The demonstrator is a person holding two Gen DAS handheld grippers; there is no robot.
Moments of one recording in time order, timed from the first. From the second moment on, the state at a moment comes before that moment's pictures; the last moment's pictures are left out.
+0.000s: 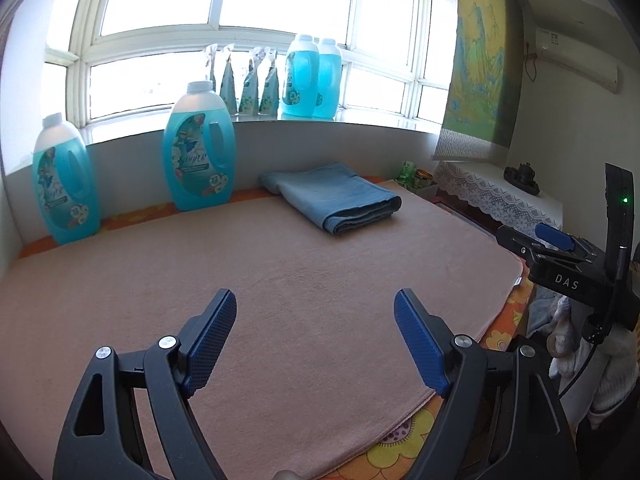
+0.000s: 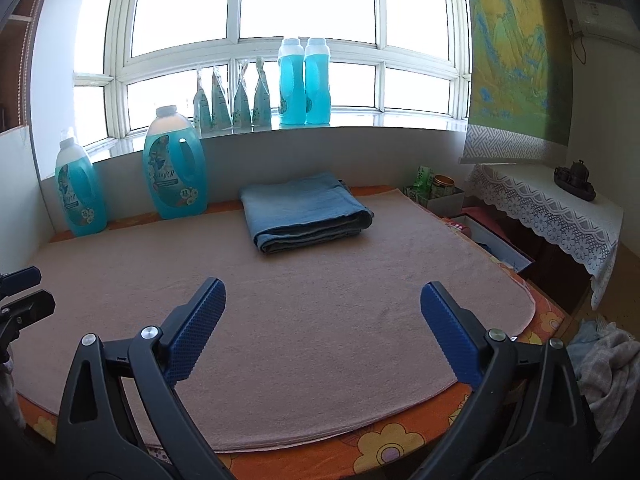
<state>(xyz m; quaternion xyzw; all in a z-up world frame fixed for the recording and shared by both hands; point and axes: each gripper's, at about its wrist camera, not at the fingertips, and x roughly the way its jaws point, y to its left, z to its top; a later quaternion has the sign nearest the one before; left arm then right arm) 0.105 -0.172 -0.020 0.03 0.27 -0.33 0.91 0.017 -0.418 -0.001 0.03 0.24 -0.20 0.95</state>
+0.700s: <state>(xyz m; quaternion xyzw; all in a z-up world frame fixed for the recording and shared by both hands) 0.105 -0.146 -0.030 0.02 0.28 -0.30 0.91 0.009 -0.412 -0.006 0.05 0.24 -0.19 0.95</state>
